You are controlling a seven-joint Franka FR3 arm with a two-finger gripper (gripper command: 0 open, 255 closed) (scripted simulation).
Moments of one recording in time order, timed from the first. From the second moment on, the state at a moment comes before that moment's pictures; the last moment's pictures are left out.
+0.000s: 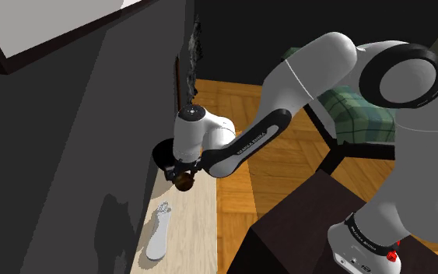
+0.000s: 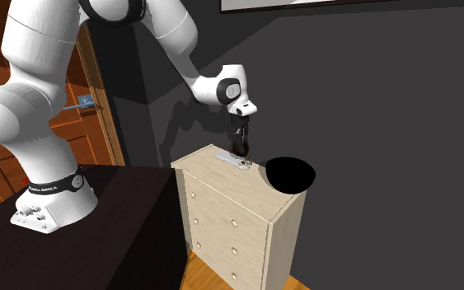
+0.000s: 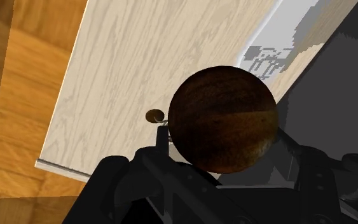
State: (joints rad) arm 0.30 0.55 0.32 -1.97 -0.47 2.57 1.13
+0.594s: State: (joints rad) arm 0.27 0.46 0.37 -1.97 -0.41 2.49 1.08
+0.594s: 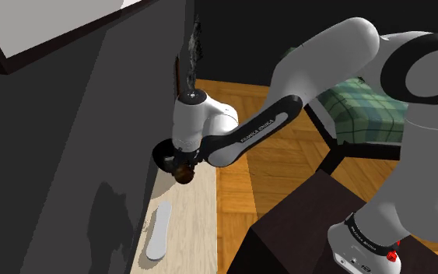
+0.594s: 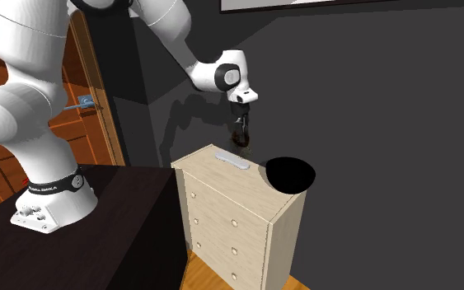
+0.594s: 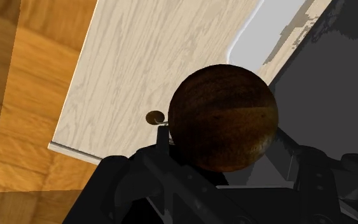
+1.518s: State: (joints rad) arm 0.20 0.78 0.32 -1.41 -0.38 2.27 0.82
